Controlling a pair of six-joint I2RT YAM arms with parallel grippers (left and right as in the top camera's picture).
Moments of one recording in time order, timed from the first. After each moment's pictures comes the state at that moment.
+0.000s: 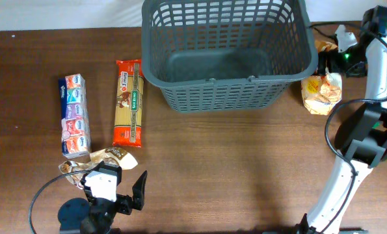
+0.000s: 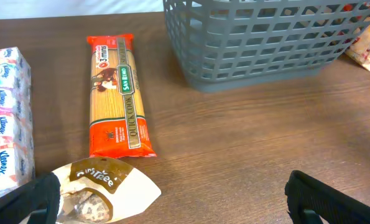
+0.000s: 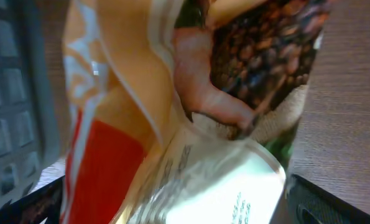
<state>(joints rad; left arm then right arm) 0.05 0.09 0.44 -0.80 0.31 0.05 -0.33 2.38 2.33 -1.35 -0.19 -0.32</state>
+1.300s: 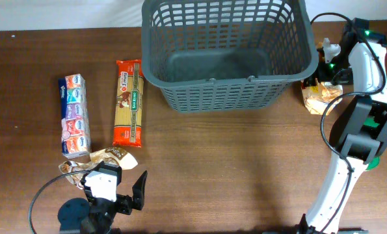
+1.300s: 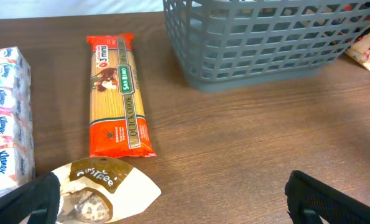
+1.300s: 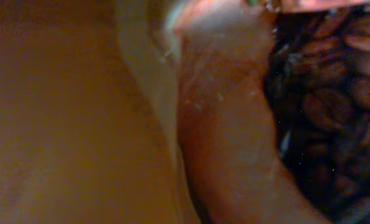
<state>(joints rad) 0.05 0.09 0.44 -0.80 0.31 0.05 -0.30 2.43 2.19 -1.22 -0.06 -0.32</state>
